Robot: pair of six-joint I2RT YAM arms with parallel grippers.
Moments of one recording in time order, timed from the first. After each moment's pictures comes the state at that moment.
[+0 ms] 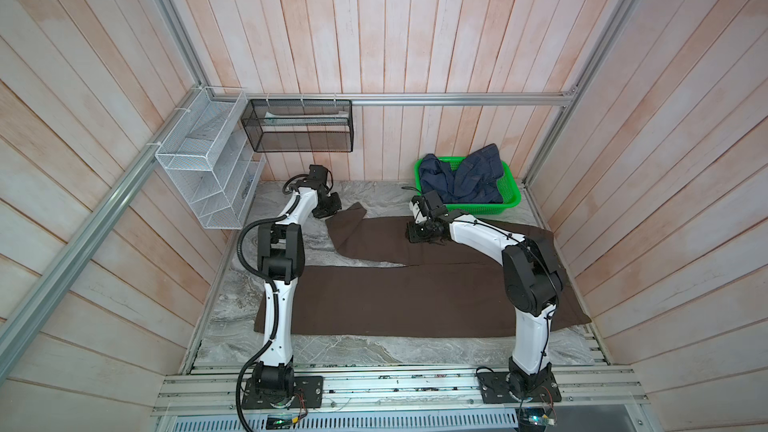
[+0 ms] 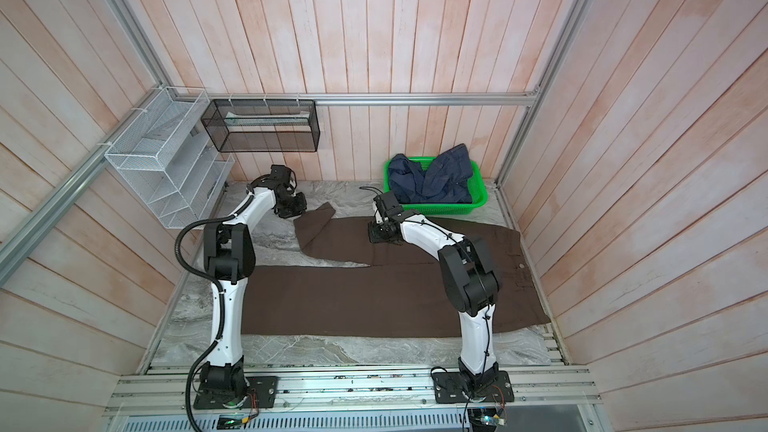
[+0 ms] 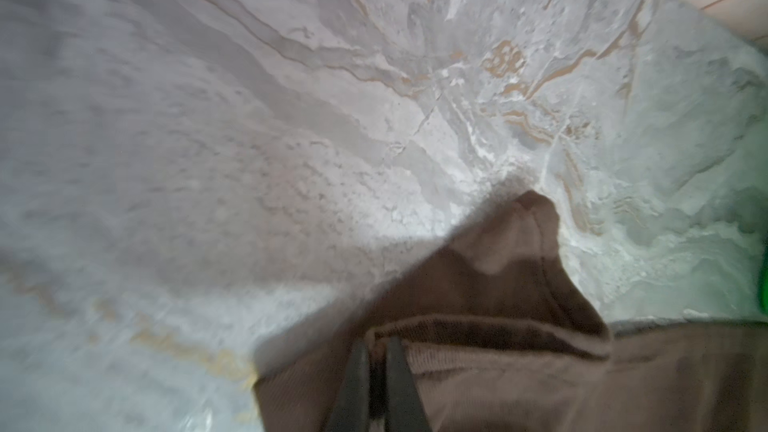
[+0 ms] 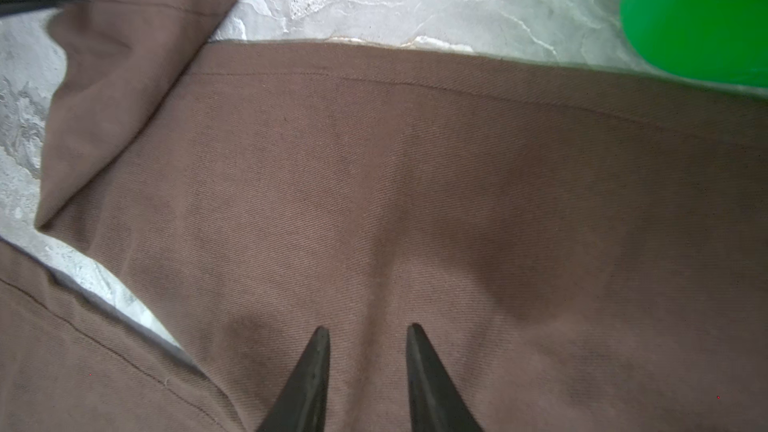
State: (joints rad) left arm -0.10 2.34 2.05 -0.78 0.16 -0.35; right arm 0.54 2.00 1.47 -0.45 -0.11 0.34
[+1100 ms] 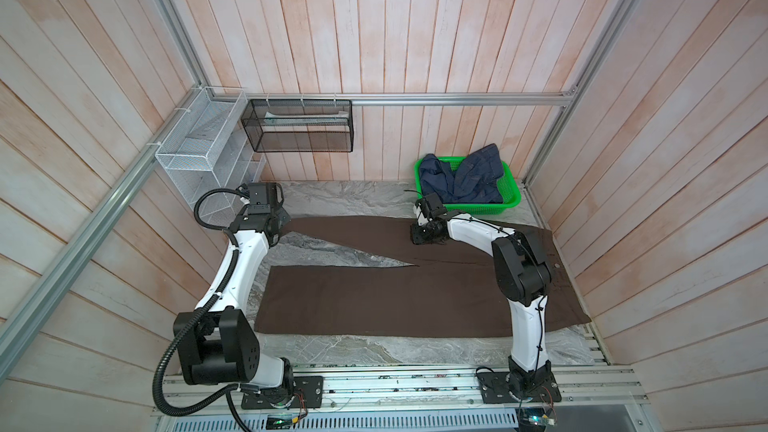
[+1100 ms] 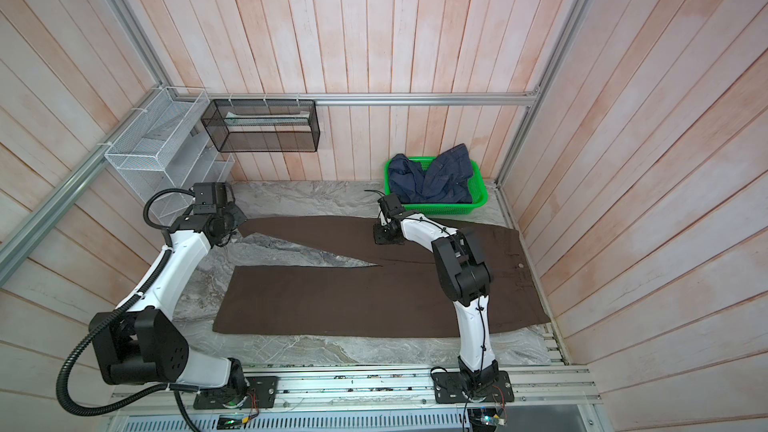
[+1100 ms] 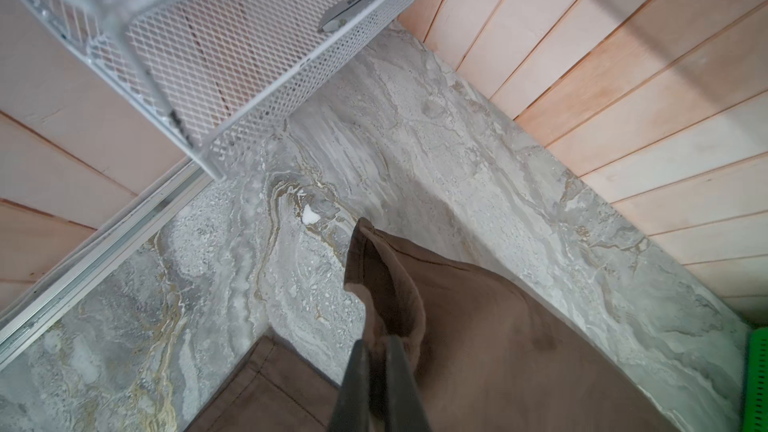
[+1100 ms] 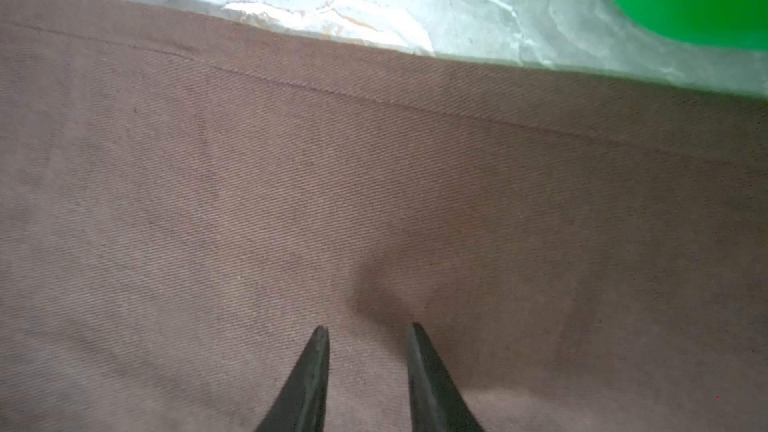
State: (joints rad) left arm 0.05 1.43 1.22 -0.59 -0.24 -0.57; right arm 0.49 2.10 1.51 -0.46 -0.09 0.31
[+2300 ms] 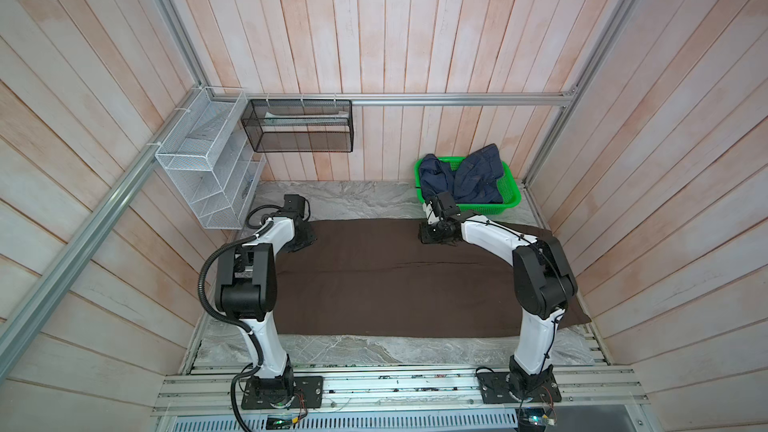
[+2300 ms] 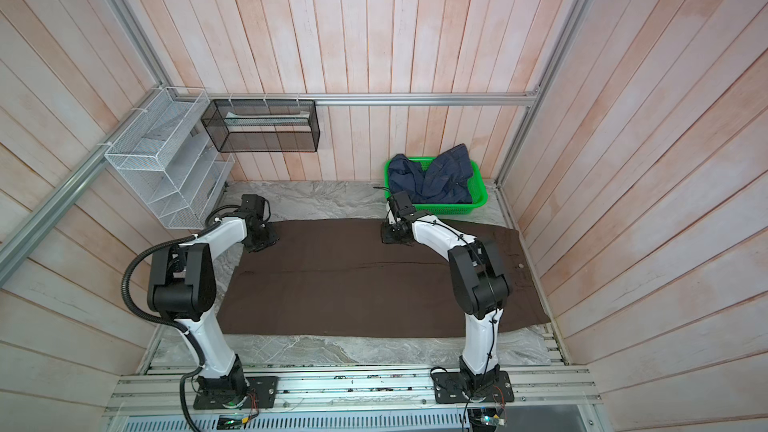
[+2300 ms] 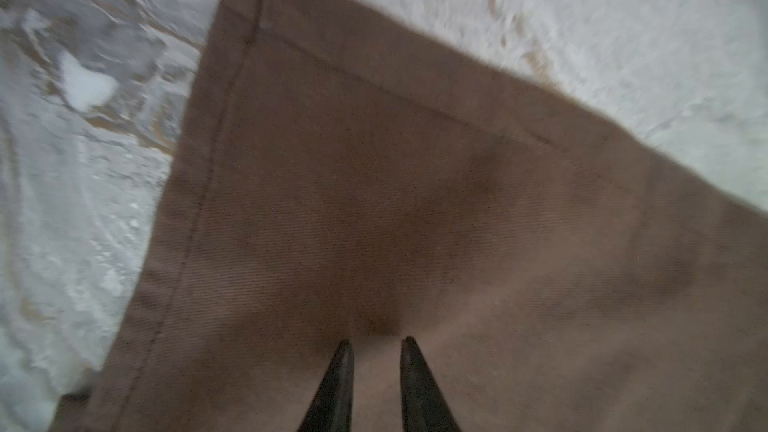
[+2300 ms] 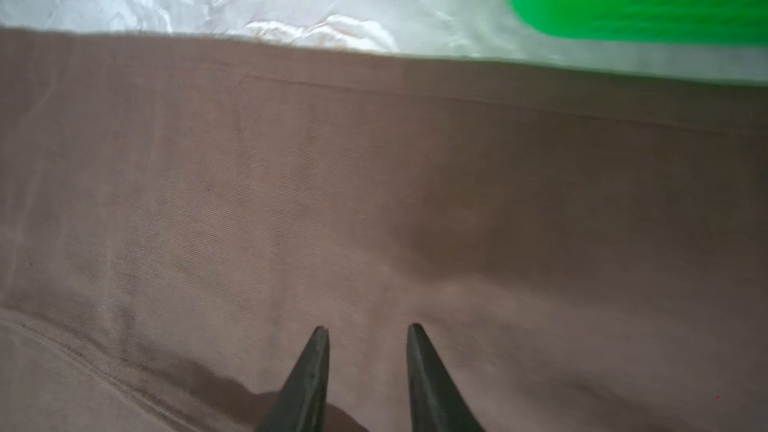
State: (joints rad) left arm -0.01 1.94 1.32 -0.58 -0.06 -0.44; right arm 0.44 1.91 1.38 -0.47 -0.10 0.32
